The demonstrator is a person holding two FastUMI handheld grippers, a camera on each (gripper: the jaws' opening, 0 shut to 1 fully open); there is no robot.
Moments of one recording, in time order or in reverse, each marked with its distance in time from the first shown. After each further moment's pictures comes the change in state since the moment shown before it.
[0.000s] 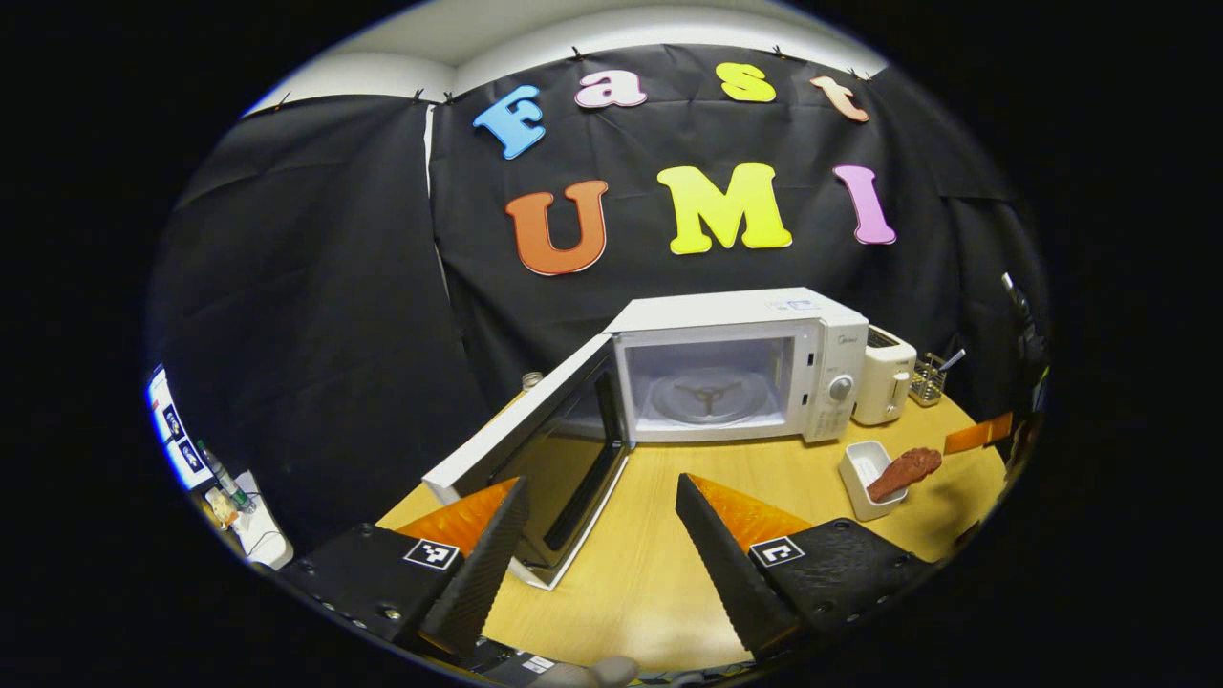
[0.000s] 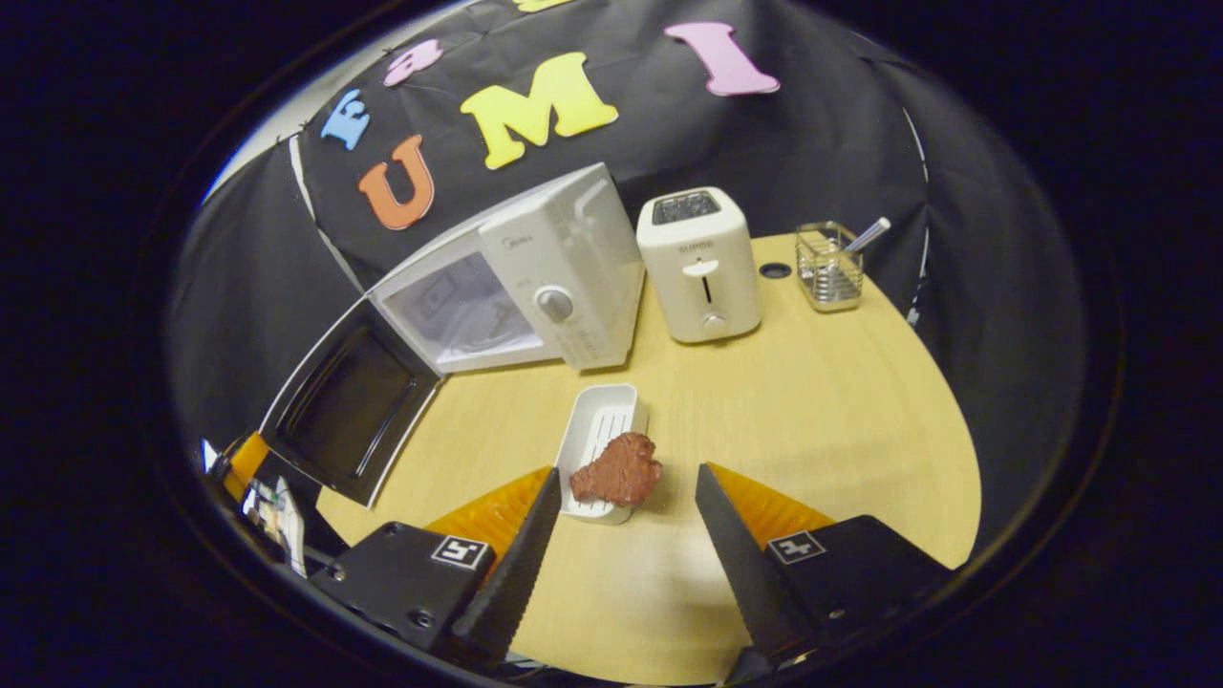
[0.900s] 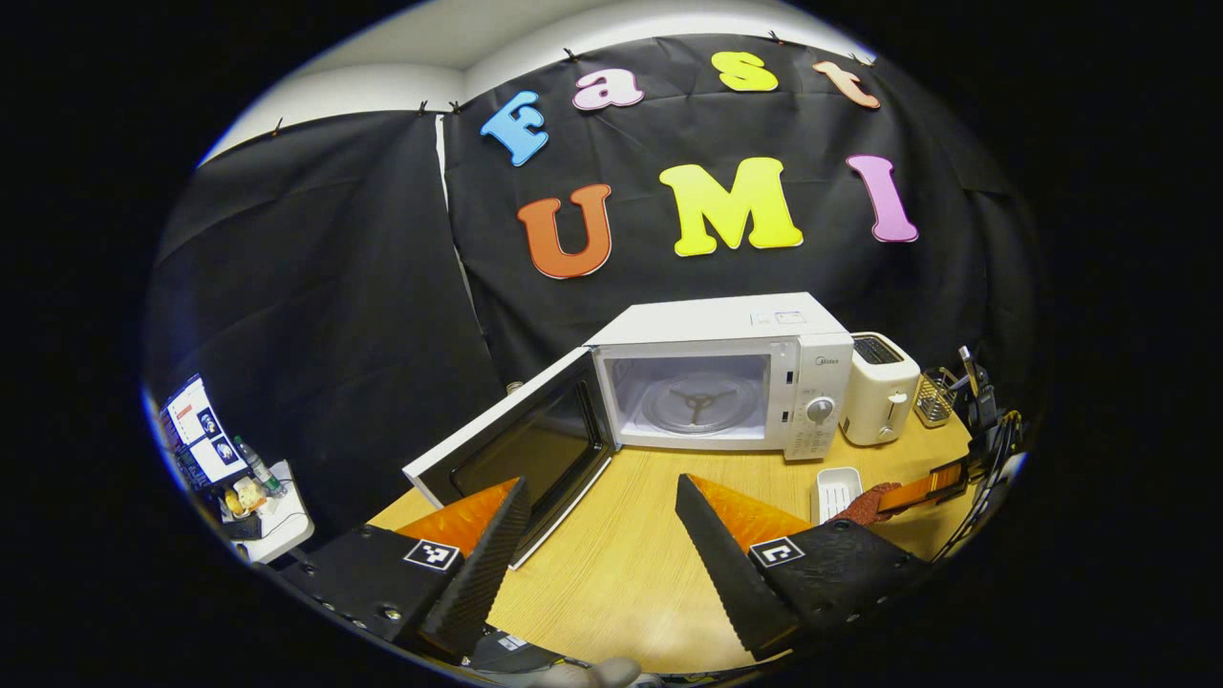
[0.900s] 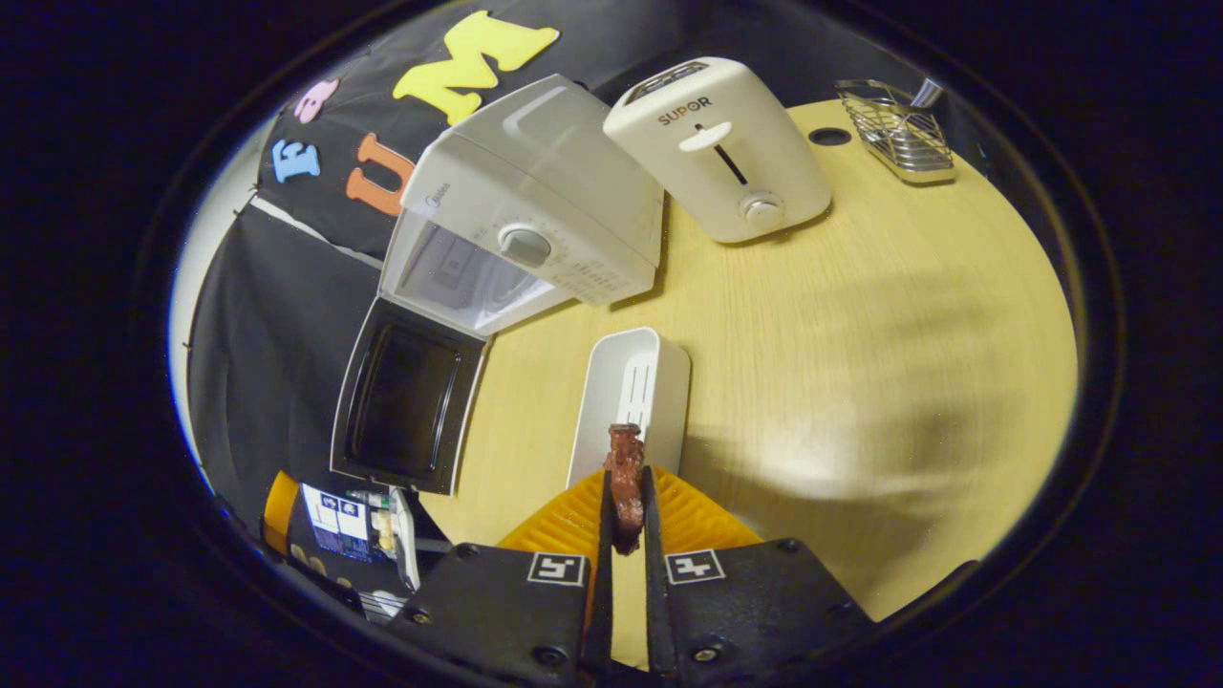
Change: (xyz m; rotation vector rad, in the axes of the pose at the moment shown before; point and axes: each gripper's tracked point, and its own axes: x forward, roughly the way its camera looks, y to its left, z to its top) left arm -0.025 -0.067 0.030 -0.001 0.050 0.149; right arm 0.047 0.009 -0.005 0.175 0.282 0.279
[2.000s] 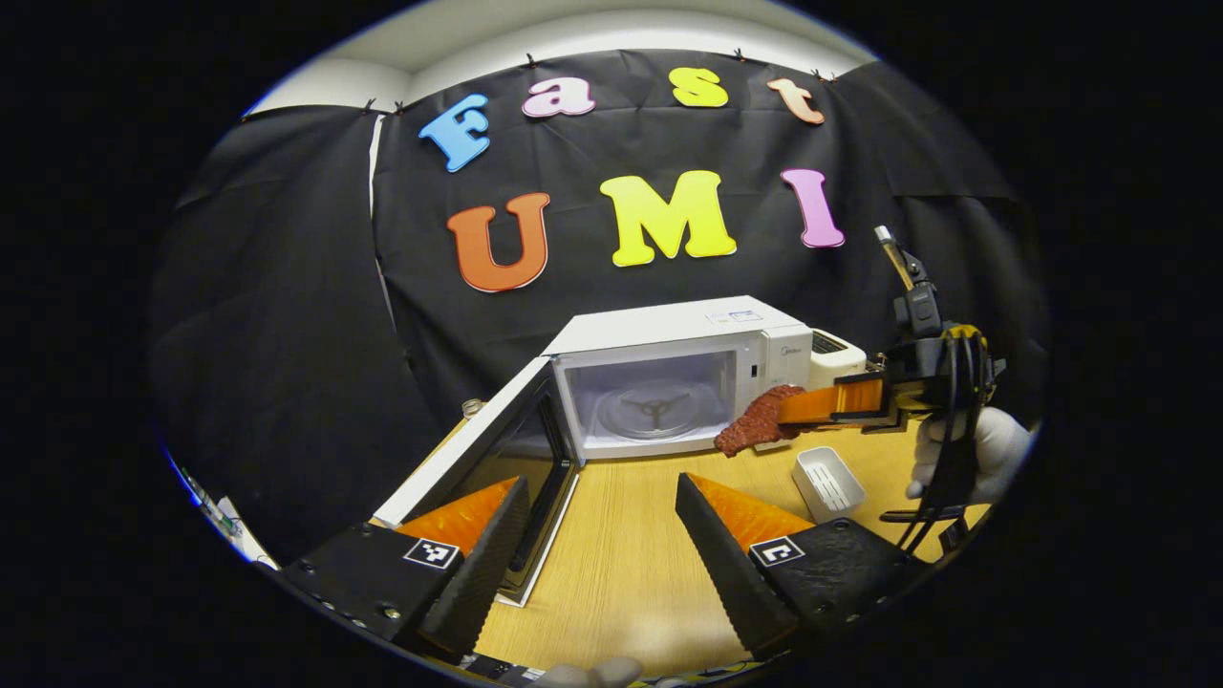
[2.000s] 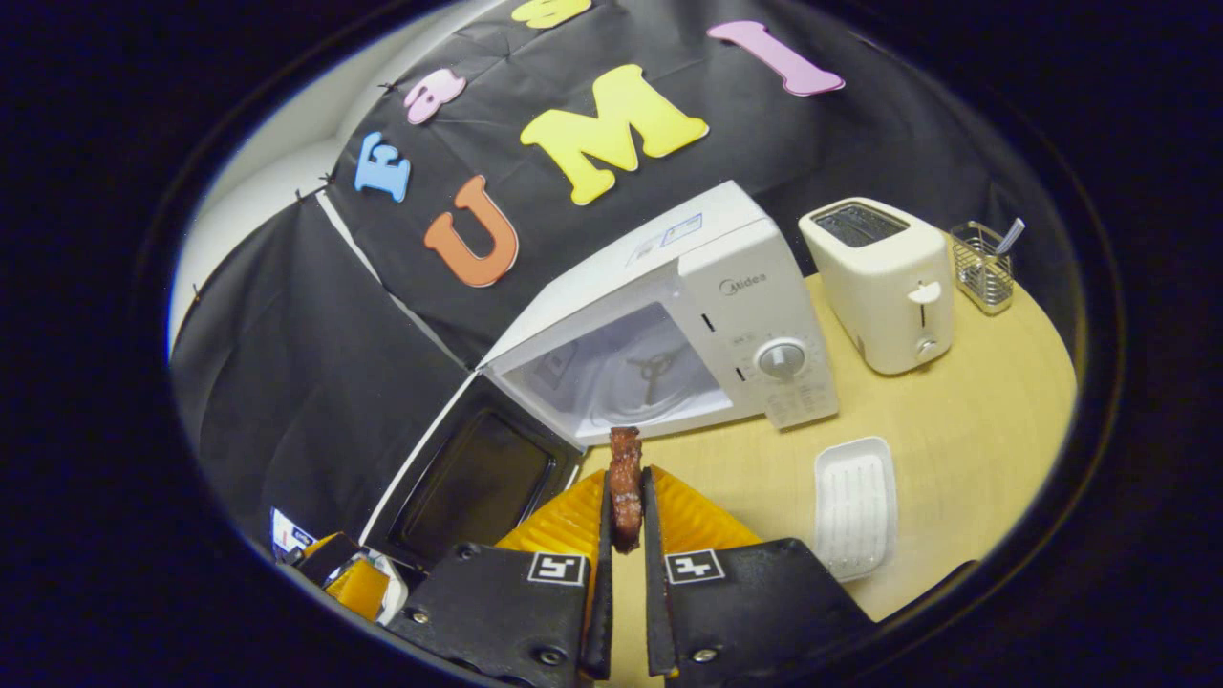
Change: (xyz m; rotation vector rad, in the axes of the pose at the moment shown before) left arm 0.037 0.039 -0.013 0.079 -0.092 -0.328; right arm 0.055 0.205 0.050 -0.131 -0.497 -0.007
